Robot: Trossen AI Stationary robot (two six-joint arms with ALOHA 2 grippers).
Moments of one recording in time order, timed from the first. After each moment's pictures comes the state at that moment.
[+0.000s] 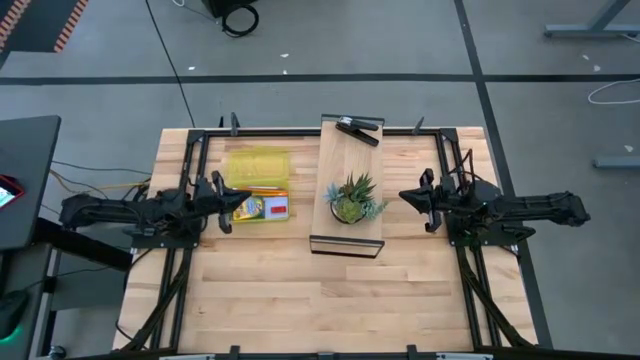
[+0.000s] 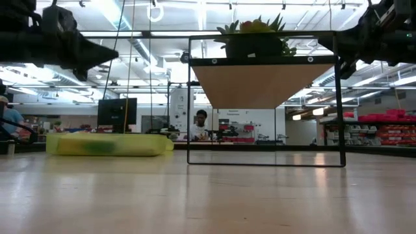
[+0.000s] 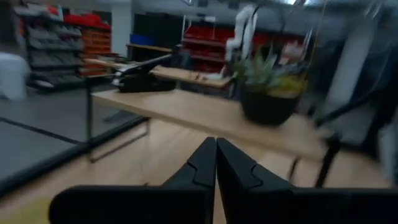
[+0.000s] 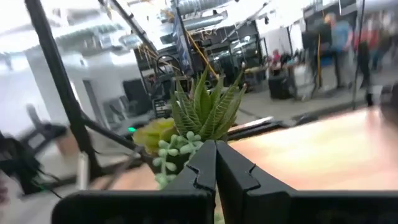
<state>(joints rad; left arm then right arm) -0.03 0.21 0.01 0.30 -0.34 -0.14 -0.03 0.15 0.01 0.34 0.10 0.24</state>
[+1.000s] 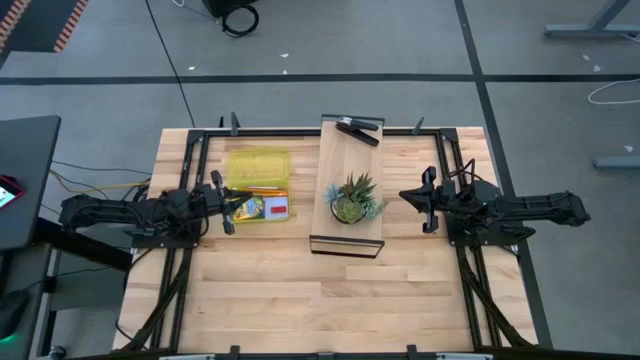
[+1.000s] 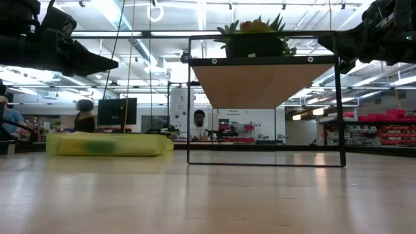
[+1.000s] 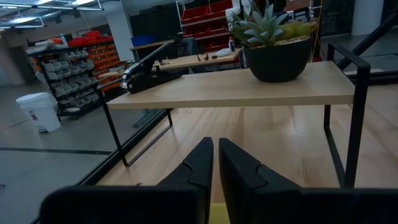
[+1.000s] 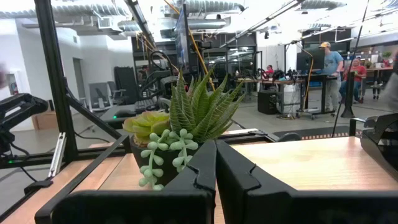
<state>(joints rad) -0.01 0.21 0.01 0.21 -0.34 0.16 -0.03 0.15 0.01 0.34 0.10 0.03</state>
